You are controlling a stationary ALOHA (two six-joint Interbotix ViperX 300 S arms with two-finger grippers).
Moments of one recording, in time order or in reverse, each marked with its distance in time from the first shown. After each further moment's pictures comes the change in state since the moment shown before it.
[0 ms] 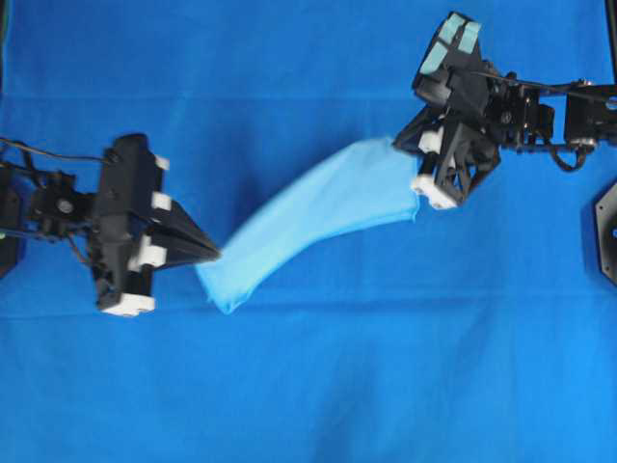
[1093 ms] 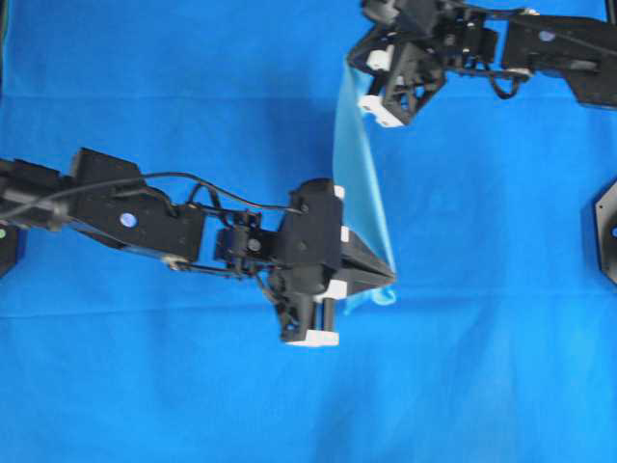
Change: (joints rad) left arm -0.037 0.531 -0.512 -0.003 -0.195 0.089; right arm -0.172 0.176 -0.192 -0.190 -0.052 -0.021
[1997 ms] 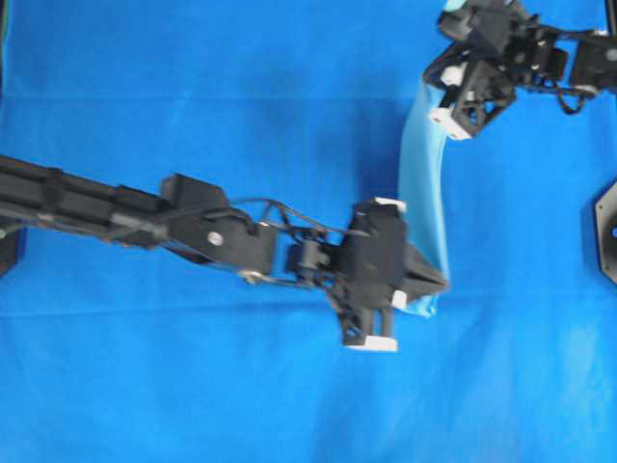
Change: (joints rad) left arm 0.012 0.209 -0.124 -0.006 -0.115 0.025; right arm -0.074 -0.084 0.222 -0.002 -0.046 0.003
